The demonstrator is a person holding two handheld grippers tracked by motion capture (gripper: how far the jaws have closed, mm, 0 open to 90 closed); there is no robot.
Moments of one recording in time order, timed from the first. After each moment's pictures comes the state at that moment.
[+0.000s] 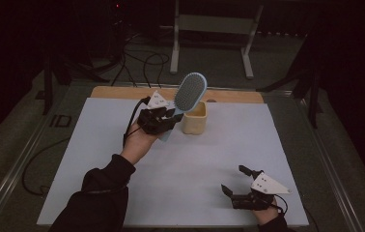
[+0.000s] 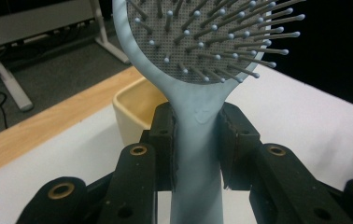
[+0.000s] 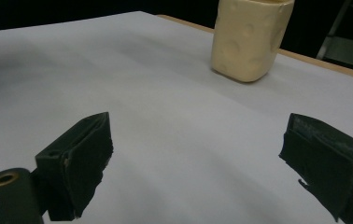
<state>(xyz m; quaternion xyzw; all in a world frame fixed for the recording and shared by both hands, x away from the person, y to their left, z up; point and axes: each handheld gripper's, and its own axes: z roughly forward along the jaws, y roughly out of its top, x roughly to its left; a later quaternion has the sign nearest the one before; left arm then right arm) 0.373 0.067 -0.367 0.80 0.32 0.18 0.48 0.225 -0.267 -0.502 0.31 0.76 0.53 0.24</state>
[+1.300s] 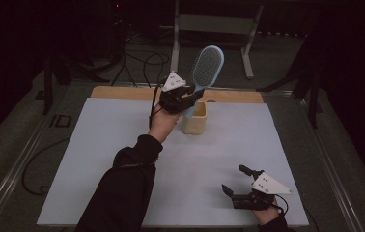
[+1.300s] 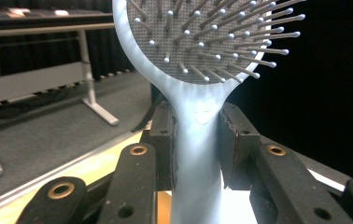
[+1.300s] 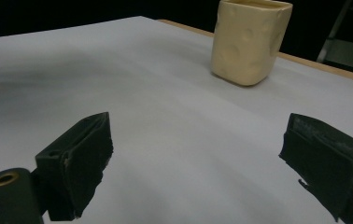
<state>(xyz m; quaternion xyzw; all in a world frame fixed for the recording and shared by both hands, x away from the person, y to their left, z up) 0.432 0.020 -0.362 0.73 0.28 0.18 0.59 0.224 -0.268 -0.501 0.31 0.75 0.53 0.24</state>
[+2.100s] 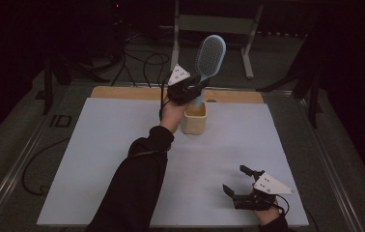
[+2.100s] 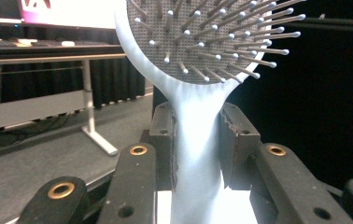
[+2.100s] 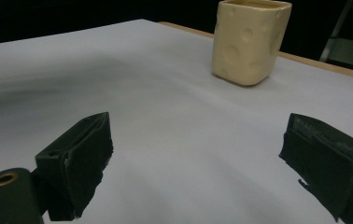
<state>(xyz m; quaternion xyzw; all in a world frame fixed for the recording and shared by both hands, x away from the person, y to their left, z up) 0.473 0.001 -0.376 0.69 0.29 0.20 0.64 0.224 -0.272 -0.502 0.31 0.75 0.54 0.23</state>
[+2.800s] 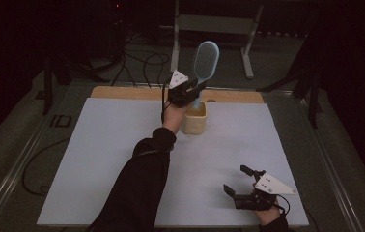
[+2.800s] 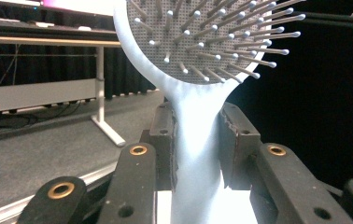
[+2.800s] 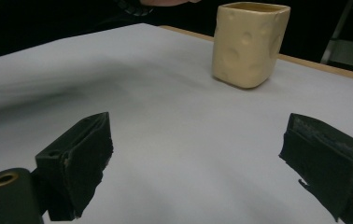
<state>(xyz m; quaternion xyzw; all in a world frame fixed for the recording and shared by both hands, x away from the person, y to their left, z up) 0.490 0.000 -0.413 0.68 0.32 0.20 0.63 0.223 -0.273 -0.501 0.31 0.74 0.55 0.23</state>
